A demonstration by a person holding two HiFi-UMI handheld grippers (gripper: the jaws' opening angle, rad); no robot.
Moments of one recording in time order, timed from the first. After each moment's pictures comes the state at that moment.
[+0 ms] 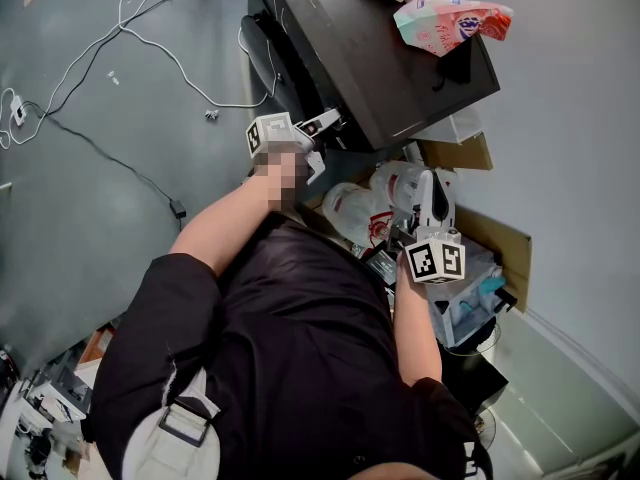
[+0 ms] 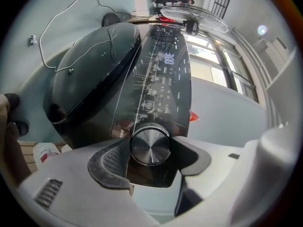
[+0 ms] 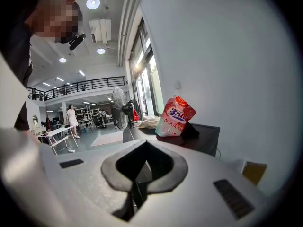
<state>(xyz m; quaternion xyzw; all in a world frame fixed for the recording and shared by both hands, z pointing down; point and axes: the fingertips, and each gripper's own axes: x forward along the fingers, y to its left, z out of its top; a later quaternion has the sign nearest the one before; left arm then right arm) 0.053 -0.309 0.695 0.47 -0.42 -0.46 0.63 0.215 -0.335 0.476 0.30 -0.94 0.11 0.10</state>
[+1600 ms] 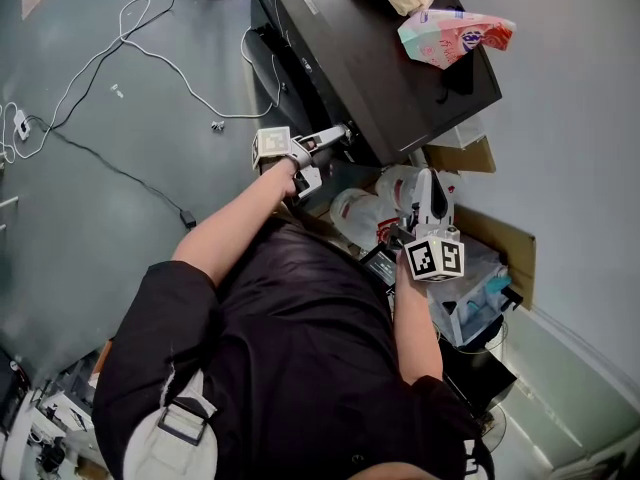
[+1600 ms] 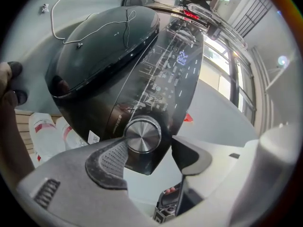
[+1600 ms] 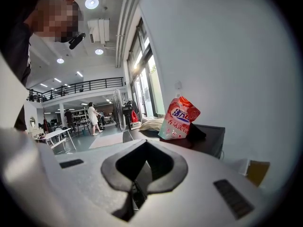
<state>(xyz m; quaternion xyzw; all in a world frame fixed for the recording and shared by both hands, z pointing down) 0.057 -0.296 0.693 0.43 -0.30 -0.49 0.70 0.174 -0.340 0.474 0.31 -0.94 0.12 0.10</state>
